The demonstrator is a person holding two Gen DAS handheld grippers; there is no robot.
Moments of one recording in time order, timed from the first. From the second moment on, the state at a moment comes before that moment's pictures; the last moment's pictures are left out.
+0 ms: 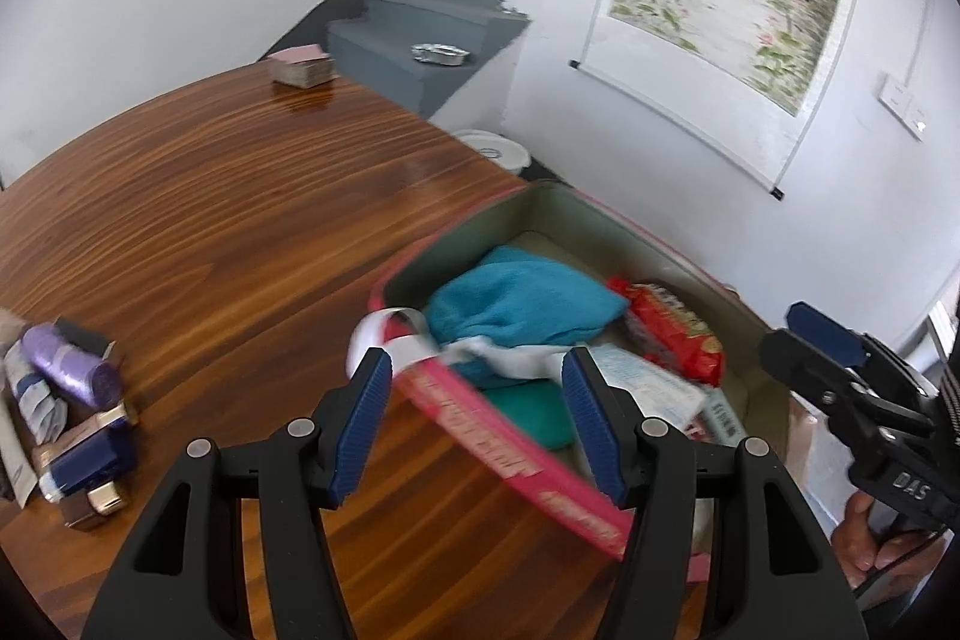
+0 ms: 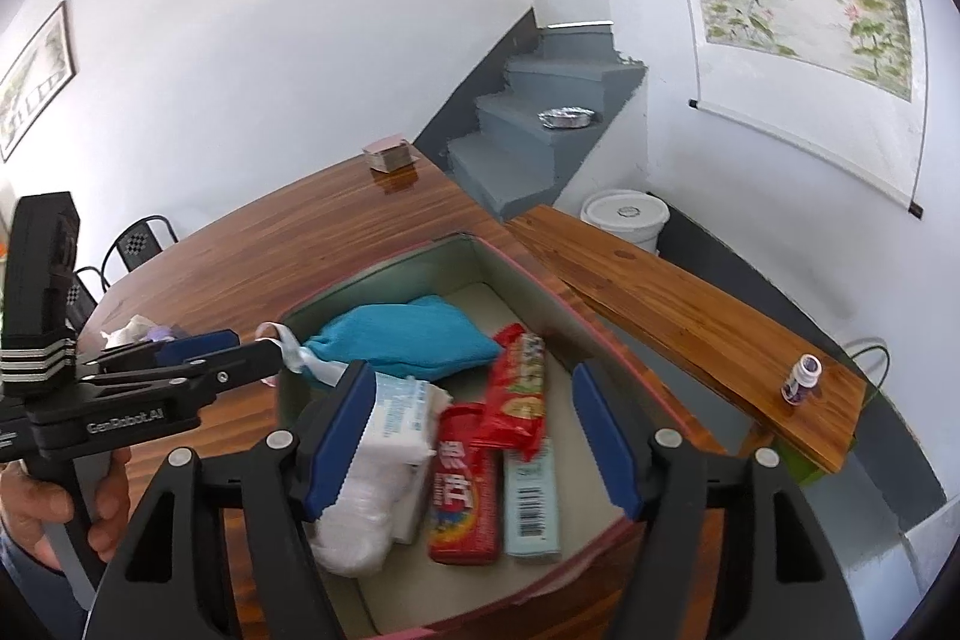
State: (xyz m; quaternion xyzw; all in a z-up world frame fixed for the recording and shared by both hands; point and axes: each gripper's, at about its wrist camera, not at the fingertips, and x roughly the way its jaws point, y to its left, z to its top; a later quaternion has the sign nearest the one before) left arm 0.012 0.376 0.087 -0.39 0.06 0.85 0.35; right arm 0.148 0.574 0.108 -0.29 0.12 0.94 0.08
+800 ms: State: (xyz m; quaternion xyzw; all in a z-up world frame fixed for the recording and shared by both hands) left arm -0.051 0.175 0.069 -0.40 0.01 0.91 0.13; right arm 0.091 0.435 0.085 -0.33 0.09 0.94 -0.05
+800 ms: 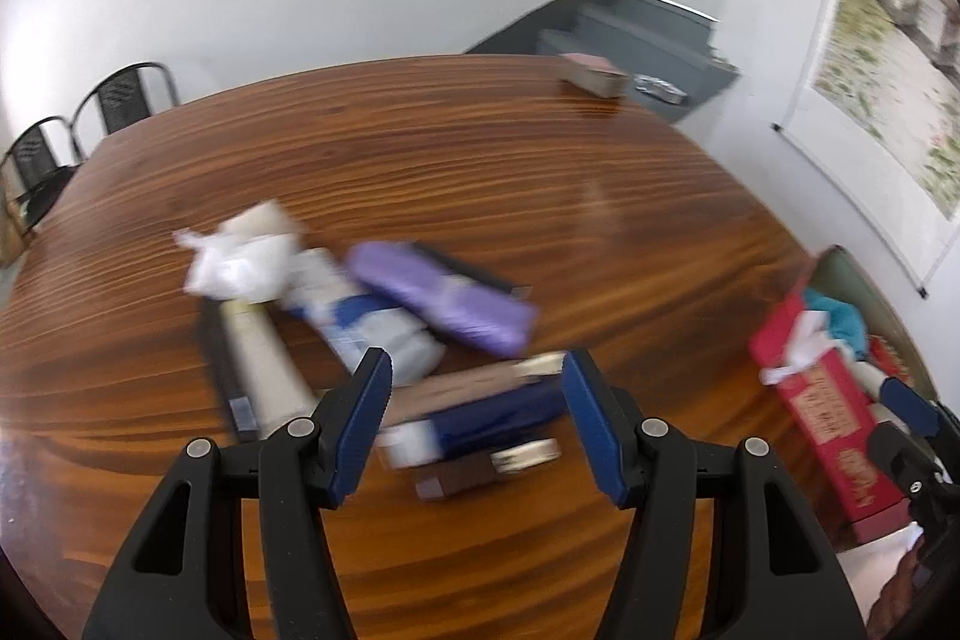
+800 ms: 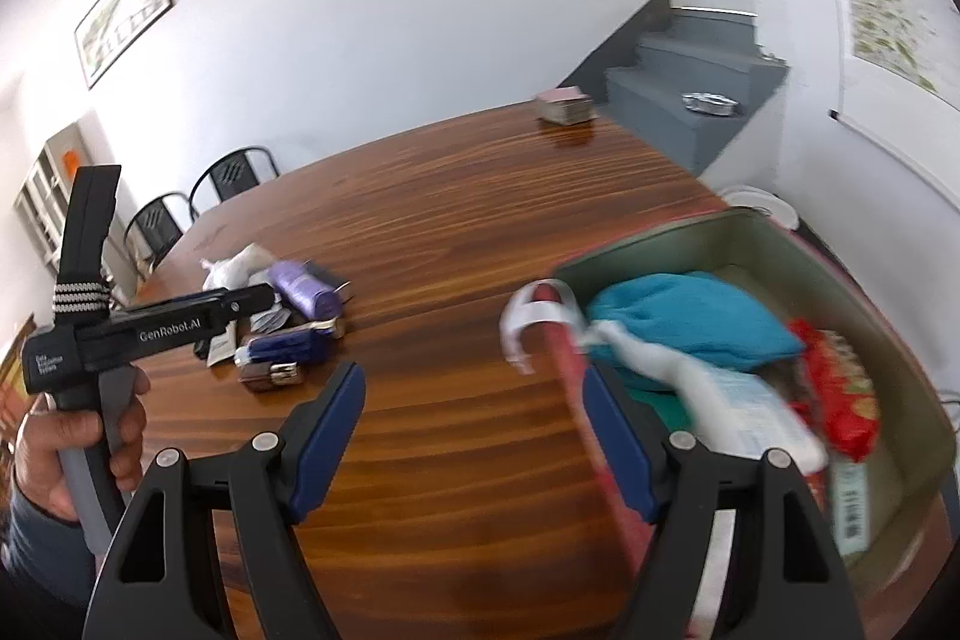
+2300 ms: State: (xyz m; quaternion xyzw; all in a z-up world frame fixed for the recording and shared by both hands) left arm -0.096 0.054 0.011 -0.44 0.01 0.90 0.01; right arm 0.033 0.363 0.045 -0.37 0.11 0.92 -0.10
